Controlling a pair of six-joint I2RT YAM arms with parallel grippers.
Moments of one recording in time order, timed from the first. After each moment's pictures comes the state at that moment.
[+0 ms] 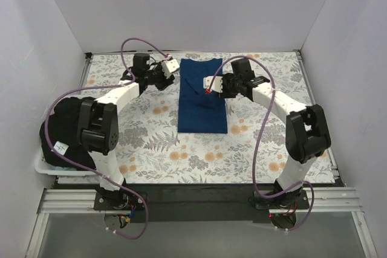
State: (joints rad) left arm -0.26 1.93 1.40 -0.06 0.57 0.76; right arm 0.45 1.81 1.33 -0.31 -0.31 -1.25
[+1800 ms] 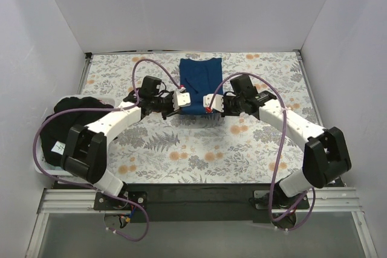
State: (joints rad) left arm -0.42 1.57 1.03 -0.27 0.65 0.86; right arm 0.55 1.51 1.10 -0.50 -0.31 -1.09
